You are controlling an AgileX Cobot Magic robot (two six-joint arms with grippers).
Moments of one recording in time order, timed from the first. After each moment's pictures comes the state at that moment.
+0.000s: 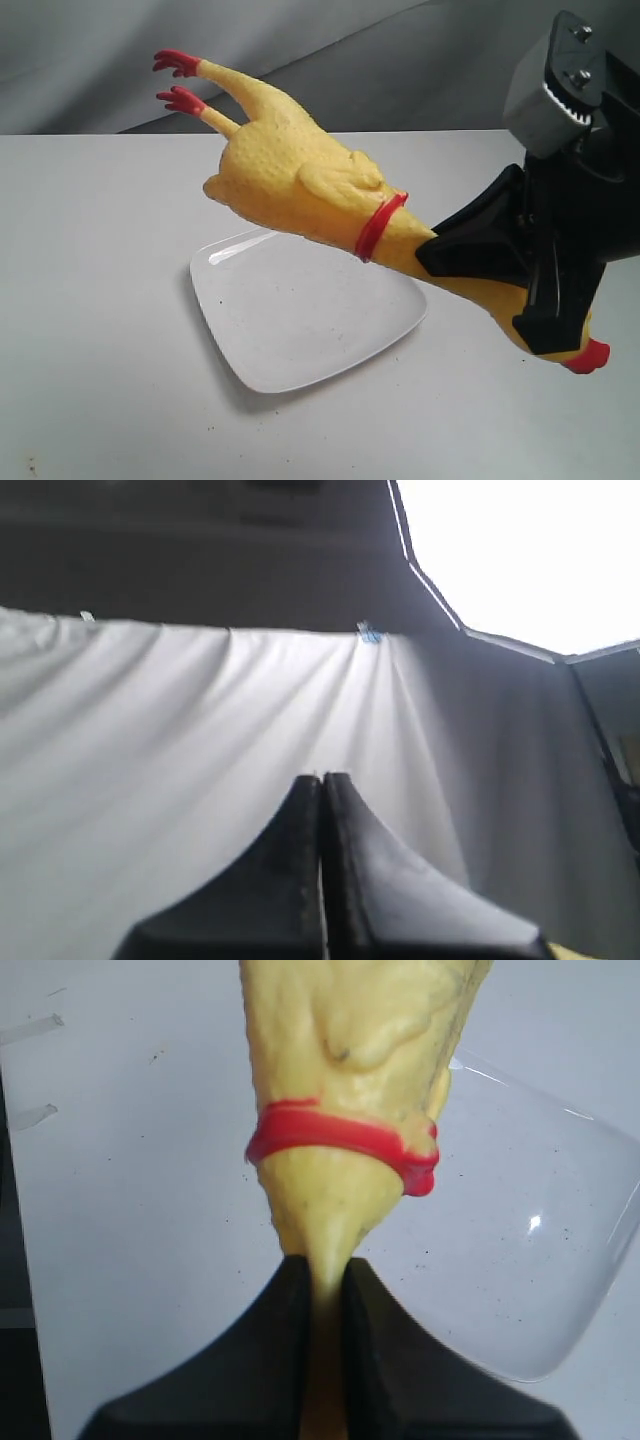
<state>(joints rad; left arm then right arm) 0.15 0.05 -0.08 0.58 -0.65 -0.64 0.35 1.17 -0.91 0.77 0.92 -1.13</state>
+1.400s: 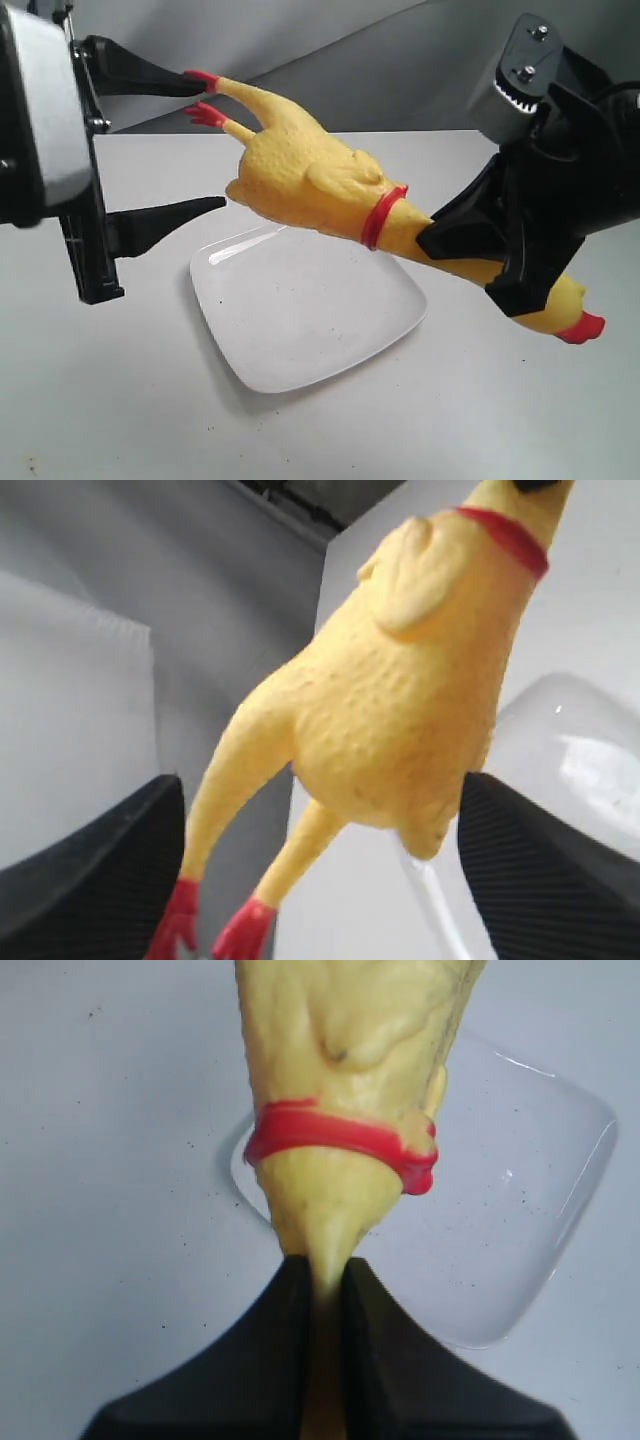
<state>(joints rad) -0.25 1.16 -0.76 1.76 -0.50 -0.60 0.35 1.27 -0.98 0.66 0.90 -1.07</state>
